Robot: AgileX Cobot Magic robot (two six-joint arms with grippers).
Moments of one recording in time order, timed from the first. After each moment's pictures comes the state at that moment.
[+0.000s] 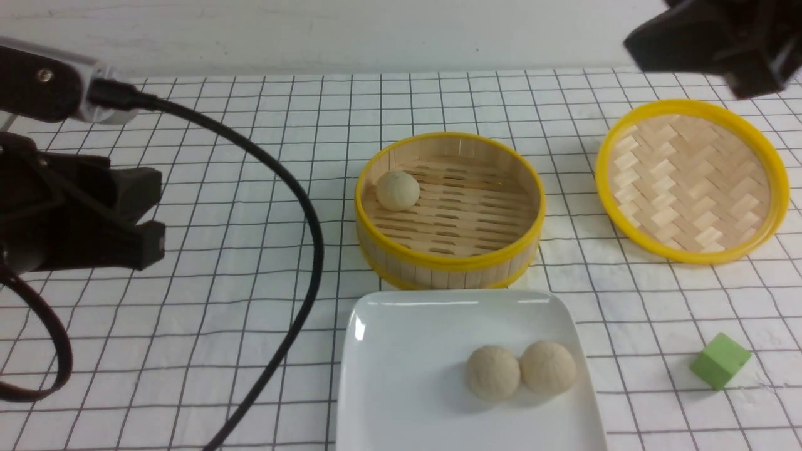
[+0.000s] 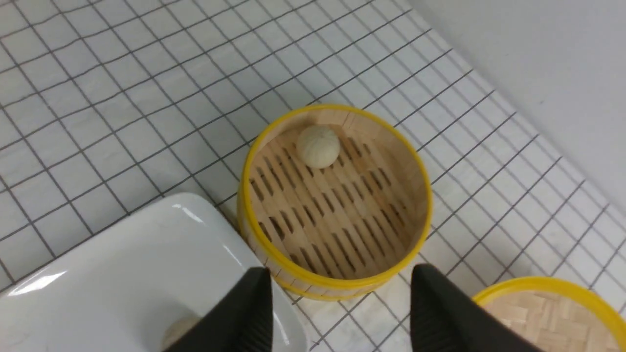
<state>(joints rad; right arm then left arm) 0.55 1.21 -1.57 0.09 1.02 -0.36 -0.37 0.85 -0.79 0.20 0.43 -0.10</state>
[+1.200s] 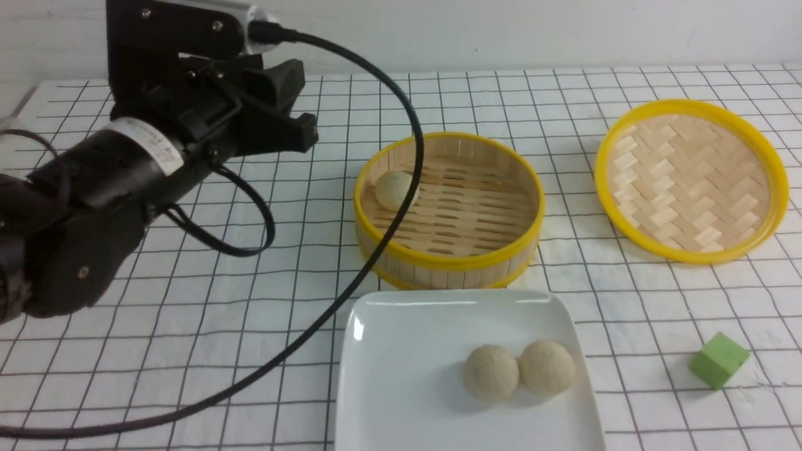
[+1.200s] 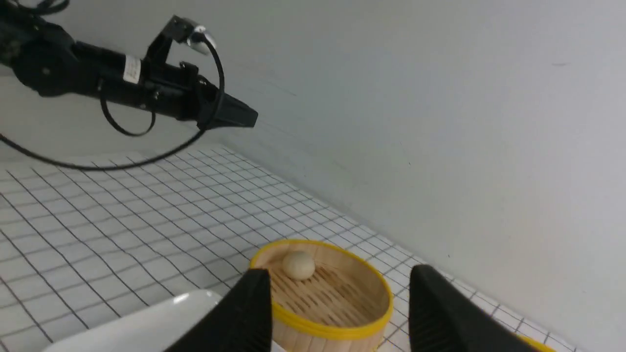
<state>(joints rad) 0.55 -0.02 -0.68 0.16 0.74 -0.37 -0.37 1.37 -0.80 0.20 -0.47 -0.23</state>
